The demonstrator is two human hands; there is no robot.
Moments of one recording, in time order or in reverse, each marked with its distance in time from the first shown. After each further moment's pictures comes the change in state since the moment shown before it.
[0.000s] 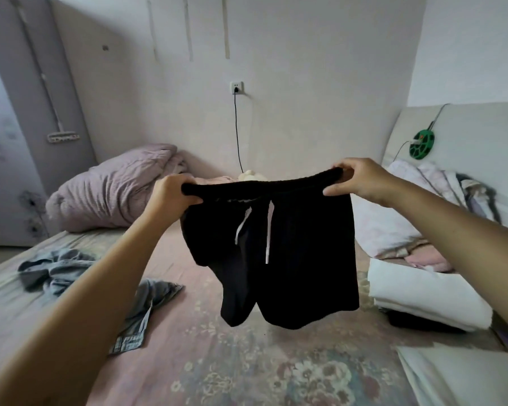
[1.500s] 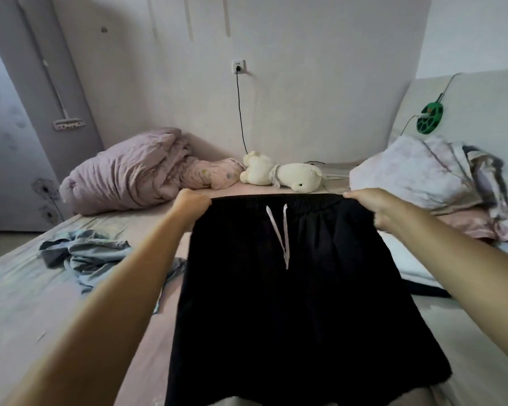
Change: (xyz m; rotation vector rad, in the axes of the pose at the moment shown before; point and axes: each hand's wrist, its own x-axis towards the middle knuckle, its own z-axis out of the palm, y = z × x) left_hand -0.057 0.022 0.027 -0.433 -0.228 -0.568; right_hand -0.078 0.022 0.042 0.554 0.033 0.651
